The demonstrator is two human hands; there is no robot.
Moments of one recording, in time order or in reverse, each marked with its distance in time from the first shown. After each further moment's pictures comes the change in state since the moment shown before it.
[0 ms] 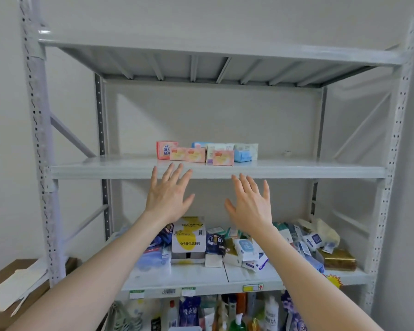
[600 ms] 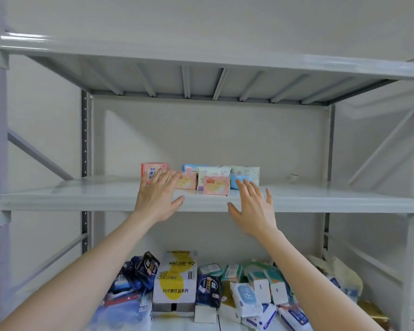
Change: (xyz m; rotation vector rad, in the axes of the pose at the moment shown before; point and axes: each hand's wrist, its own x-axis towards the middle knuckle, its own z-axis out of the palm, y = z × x) left_hand 0.142 -0.012 0.084 -0.088 0.065 -0.067; right_hand 0.137 0.077 0.077 0.101 0.019 -0.007
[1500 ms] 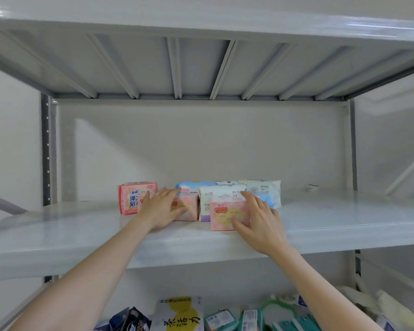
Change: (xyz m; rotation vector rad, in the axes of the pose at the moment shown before) left_hand 0.164 -0.063 0.185 -0.257 -0.300 -0.006; right_hand 0.129 0.028 0.136 0.276 0.051 0.061
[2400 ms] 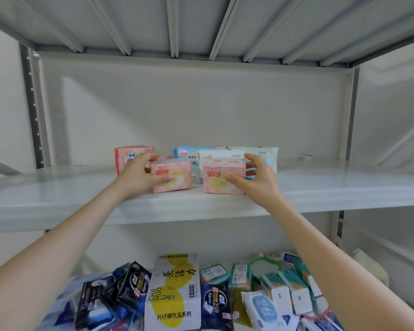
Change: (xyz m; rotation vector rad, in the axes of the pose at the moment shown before) left_hand -0.052 -0.019 -0.026 -0.668 0.118 -0.096; right_hand -0.001 -0.015 -0.011 0.631 0.022 0.236
